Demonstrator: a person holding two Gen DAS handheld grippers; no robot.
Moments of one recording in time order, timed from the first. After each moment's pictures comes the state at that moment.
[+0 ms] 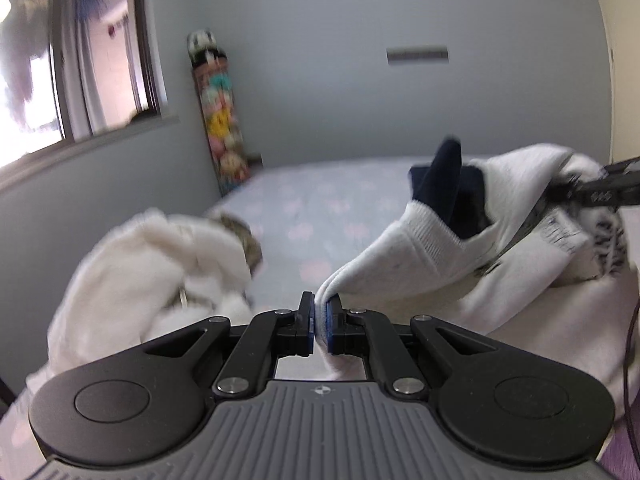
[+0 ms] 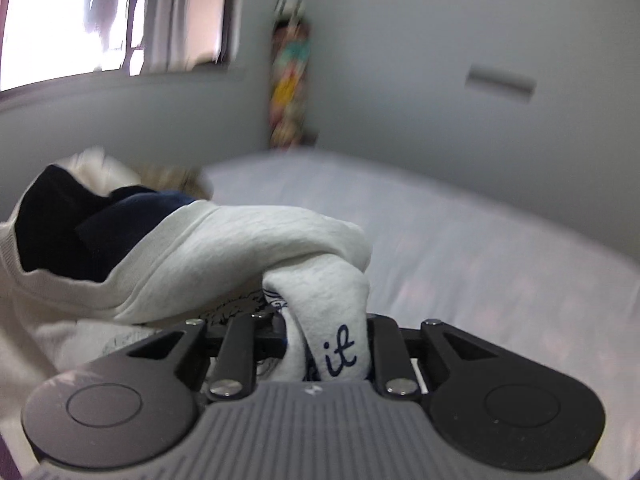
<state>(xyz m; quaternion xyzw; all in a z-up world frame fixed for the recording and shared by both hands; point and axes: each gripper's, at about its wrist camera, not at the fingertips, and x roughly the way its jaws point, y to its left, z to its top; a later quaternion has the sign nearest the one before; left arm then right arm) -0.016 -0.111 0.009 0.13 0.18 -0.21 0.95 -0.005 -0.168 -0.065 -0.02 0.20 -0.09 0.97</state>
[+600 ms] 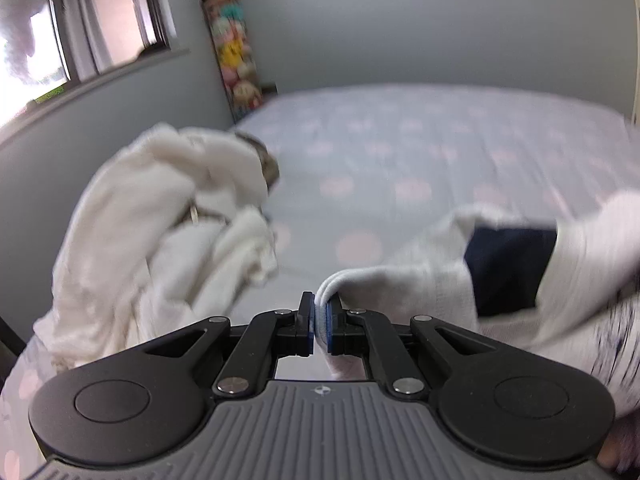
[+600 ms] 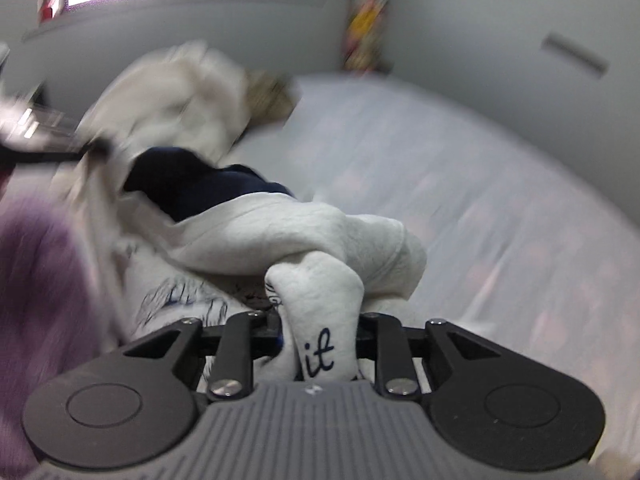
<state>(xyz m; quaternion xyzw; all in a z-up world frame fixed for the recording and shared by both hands) 0.002 -0.103 -0.062 0.17 0.33 -0.18 0.91 -0.078 -0.096 -0.130 -0.06 0.38 0.04 0.92</state>
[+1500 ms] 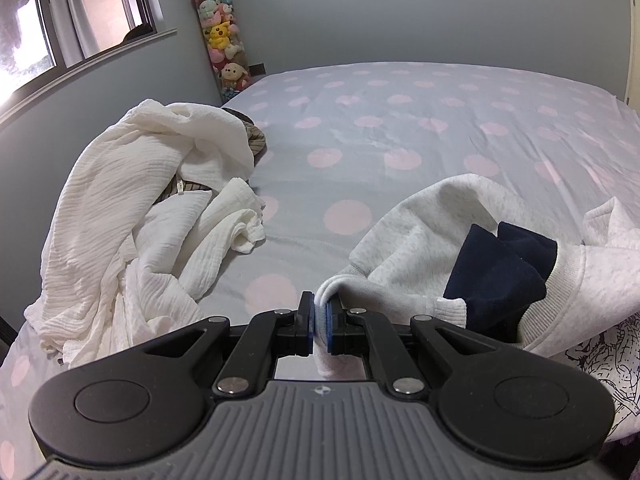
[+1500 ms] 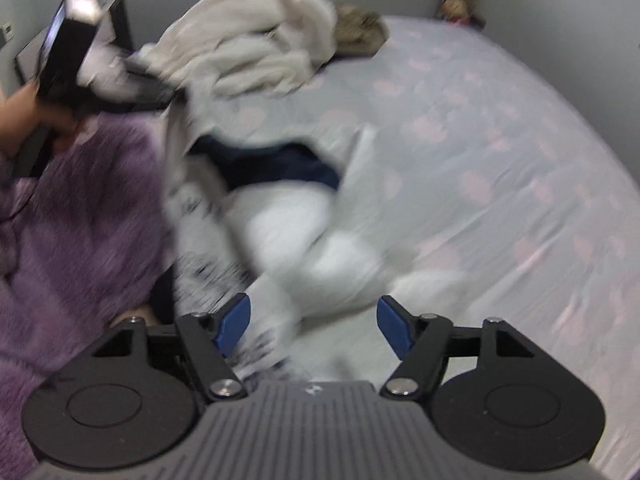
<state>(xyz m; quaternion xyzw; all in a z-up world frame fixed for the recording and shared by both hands) -0.001 -0.097 -0.072 0.17 0.34 -0.19 0.91 -0.076 -0.103 -0.088 -0.12 0.45 0.13 0.87</state>
